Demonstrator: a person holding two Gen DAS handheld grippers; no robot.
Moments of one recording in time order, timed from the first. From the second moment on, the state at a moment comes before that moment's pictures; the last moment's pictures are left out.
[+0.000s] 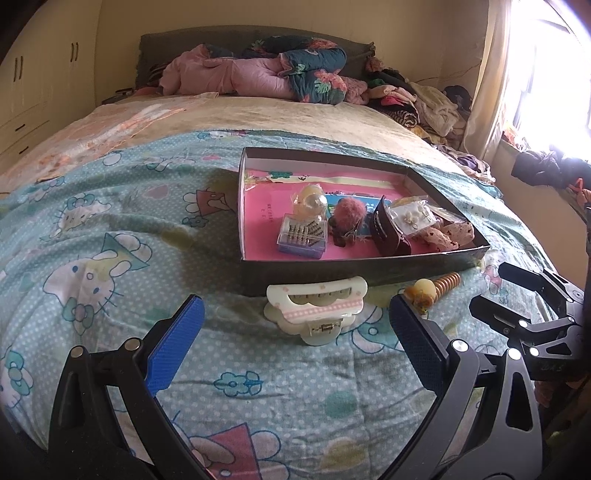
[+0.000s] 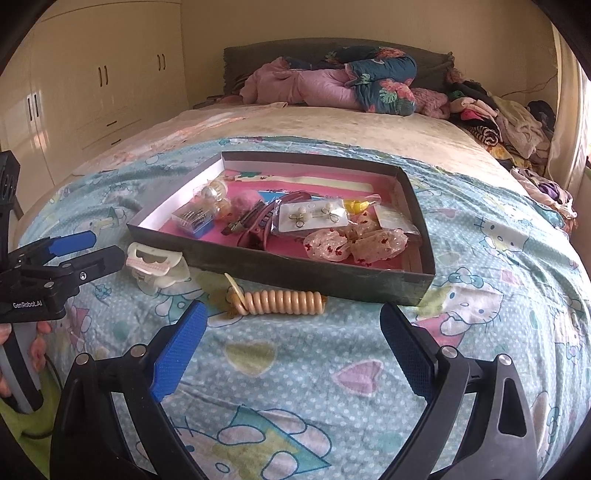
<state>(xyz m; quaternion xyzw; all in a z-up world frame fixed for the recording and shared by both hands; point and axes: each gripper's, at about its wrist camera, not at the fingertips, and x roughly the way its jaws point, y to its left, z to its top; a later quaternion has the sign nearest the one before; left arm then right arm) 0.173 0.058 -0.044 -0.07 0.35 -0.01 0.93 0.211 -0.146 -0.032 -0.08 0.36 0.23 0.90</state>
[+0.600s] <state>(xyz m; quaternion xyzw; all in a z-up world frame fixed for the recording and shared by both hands) 0.183 0.057 -0.070 -0.08 0.38 -0.02 0.92 0.243 -0.132 -0.066 -0.05 0.40 0.24 0.89</state>
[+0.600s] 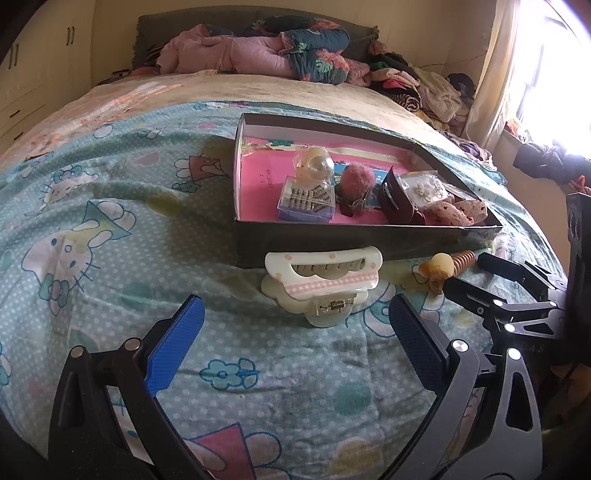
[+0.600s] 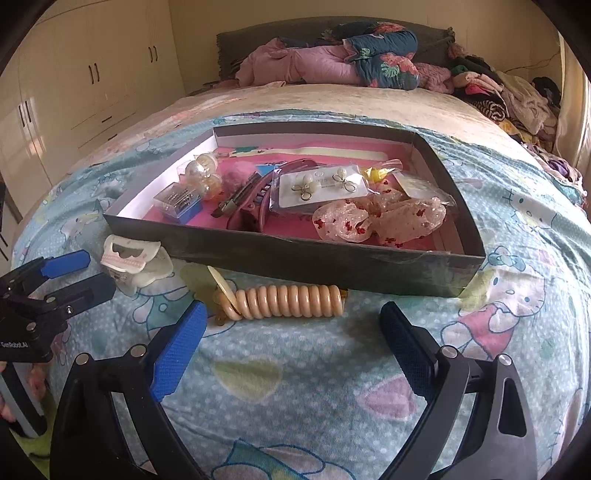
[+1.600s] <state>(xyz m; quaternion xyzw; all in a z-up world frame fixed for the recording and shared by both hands) 0.208 0.042 -0.079 -0.08 0.40 -0.02 0.91 0.221 -0.137 -0.071 -0.05 0.39 0.25 0.88</state>
